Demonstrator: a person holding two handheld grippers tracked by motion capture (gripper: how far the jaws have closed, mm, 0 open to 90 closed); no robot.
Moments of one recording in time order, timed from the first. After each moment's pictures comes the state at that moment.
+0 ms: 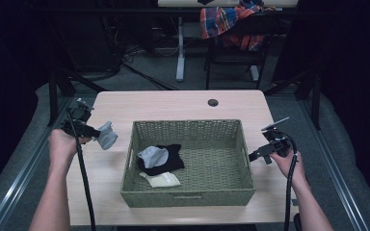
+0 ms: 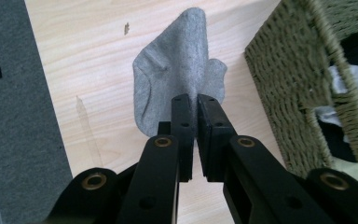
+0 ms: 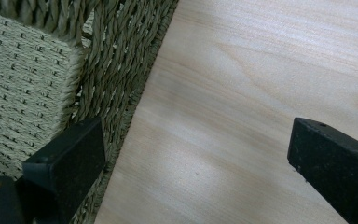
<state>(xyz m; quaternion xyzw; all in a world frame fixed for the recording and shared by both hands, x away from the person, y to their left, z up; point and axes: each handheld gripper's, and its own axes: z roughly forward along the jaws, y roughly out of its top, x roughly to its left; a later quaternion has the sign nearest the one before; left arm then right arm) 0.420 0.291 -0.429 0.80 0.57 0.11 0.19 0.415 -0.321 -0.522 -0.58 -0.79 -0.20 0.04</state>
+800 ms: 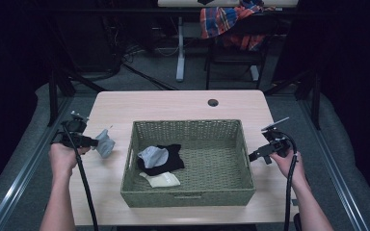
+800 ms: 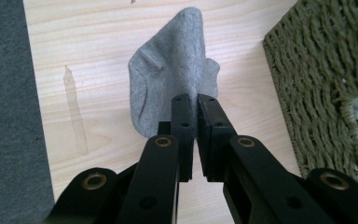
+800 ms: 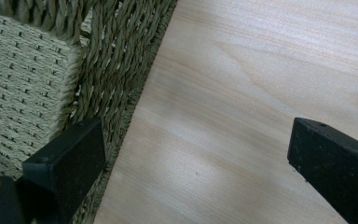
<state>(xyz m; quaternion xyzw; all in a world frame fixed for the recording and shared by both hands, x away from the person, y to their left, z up) 0.406 0.309 -0.467 0.76 0.61 0.09 0.22 0.414 -0.321 -0.523 -0.58 -0.79 -0.20 0.04</state>
